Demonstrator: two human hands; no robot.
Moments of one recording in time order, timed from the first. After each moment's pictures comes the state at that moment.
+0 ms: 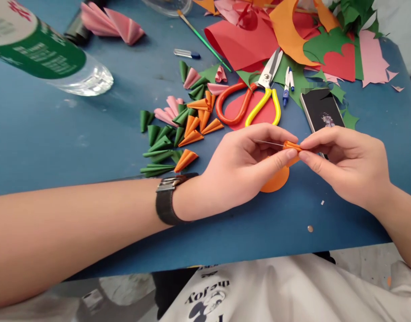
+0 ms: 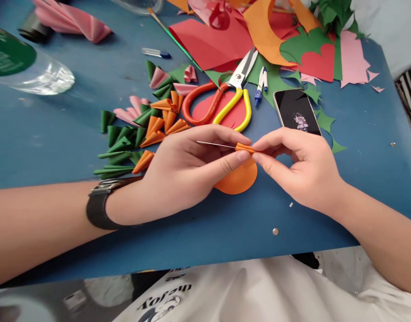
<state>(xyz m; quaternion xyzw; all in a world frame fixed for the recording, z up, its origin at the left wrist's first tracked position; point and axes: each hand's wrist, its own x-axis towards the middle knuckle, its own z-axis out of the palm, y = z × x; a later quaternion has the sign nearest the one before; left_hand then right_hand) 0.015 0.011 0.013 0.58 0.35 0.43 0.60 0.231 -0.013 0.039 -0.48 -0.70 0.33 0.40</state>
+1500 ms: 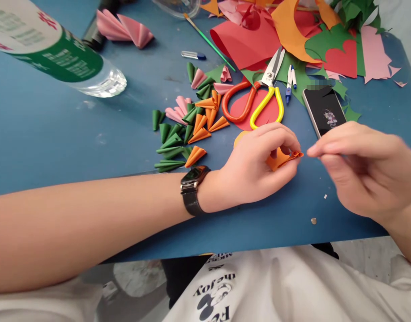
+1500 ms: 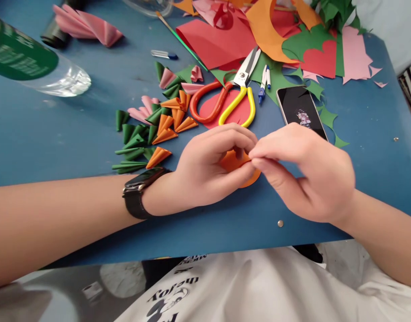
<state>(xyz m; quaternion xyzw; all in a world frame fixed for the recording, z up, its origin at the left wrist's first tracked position) 0.013 0.017 -0.005 0.81 0.25 0.45 0.29 0.231 -0.023 0.046 -0.34 -0.81 0.16 0.45</state>
